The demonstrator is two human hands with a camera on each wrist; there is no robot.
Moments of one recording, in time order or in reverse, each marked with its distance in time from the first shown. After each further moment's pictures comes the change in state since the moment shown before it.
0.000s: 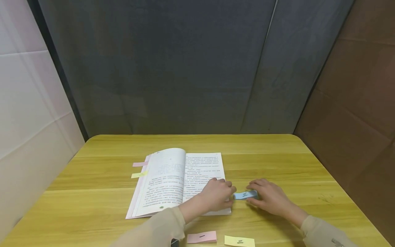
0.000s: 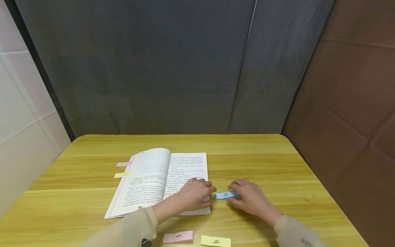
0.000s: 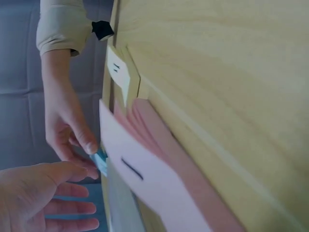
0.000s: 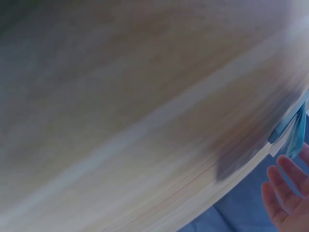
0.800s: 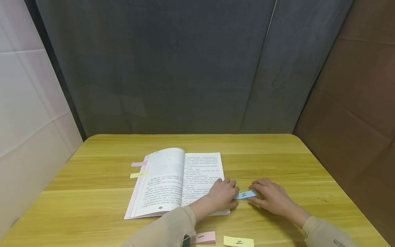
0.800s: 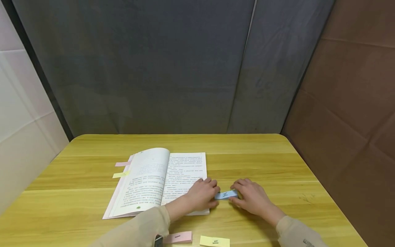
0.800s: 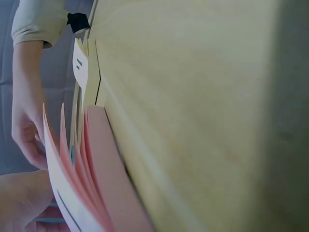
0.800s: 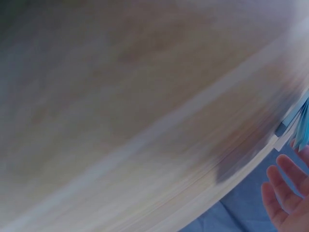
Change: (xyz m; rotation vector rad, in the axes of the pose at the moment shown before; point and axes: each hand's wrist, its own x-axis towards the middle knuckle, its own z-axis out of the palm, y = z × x) left_hand 0.023 0.010 0.033 0.018 -0.060 -0.058; right_hand -0.004 0.009 0.001 -0.011 0.028 0.001
